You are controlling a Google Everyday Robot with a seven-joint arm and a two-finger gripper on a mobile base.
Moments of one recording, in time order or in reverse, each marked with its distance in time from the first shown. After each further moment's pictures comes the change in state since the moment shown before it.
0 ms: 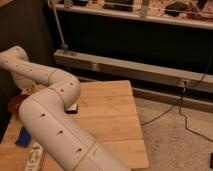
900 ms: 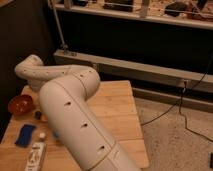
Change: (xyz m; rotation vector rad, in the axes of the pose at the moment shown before) arm 0.042 -0.031 0.035 0.055 -0.079 0.066
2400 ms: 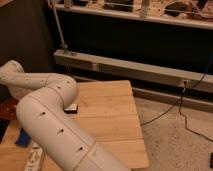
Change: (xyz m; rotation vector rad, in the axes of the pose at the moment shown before) arm -0.040 0.119 0.004 -0.178 0.035 -0.061
